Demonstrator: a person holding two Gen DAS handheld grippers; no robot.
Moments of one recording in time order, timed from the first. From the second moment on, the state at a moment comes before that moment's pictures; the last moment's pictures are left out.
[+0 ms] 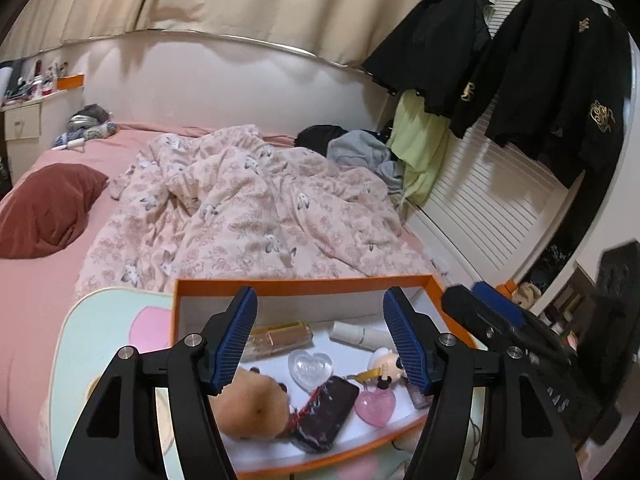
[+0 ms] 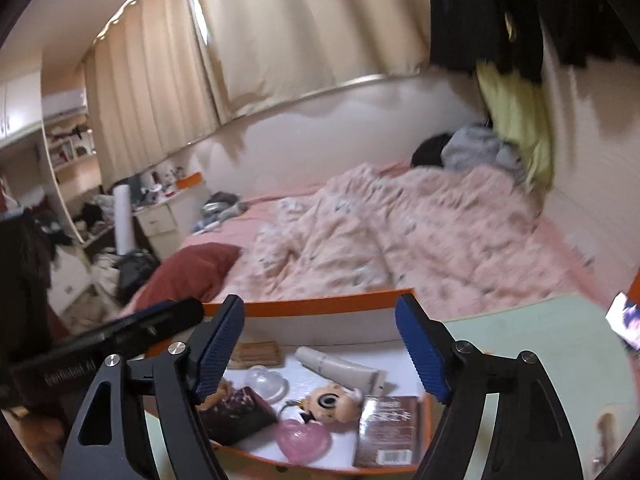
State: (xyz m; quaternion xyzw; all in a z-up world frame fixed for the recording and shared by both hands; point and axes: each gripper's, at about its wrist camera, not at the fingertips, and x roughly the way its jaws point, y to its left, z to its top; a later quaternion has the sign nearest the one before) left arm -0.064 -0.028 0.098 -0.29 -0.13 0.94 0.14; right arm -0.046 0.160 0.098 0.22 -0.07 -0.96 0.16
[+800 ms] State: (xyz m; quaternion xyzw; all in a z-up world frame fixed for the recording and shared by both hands) left arm 0.069 0.003 0.038 -0.37 -0.02 0.92 0.10; right arm 0.067 0.164 0.033 0.35 0.02 -0.92 0.16
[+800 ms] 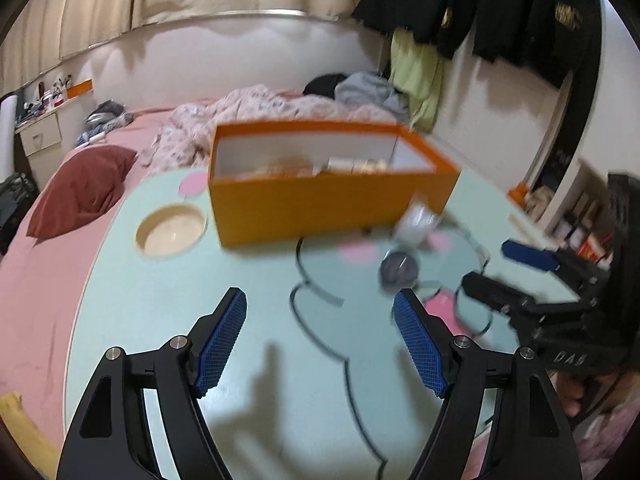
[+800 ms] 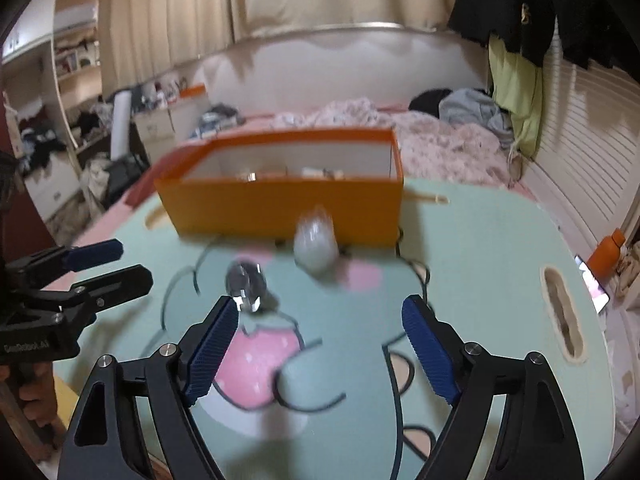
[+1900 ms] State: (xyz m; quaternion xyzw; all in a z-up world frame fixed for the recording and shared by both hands) left arm 0.080 -0.039 0.007 -0.34 -0.15 0.92 0.12; right arm 0.051 0.125 0.032 0.37 0.03 -0.90 0.23
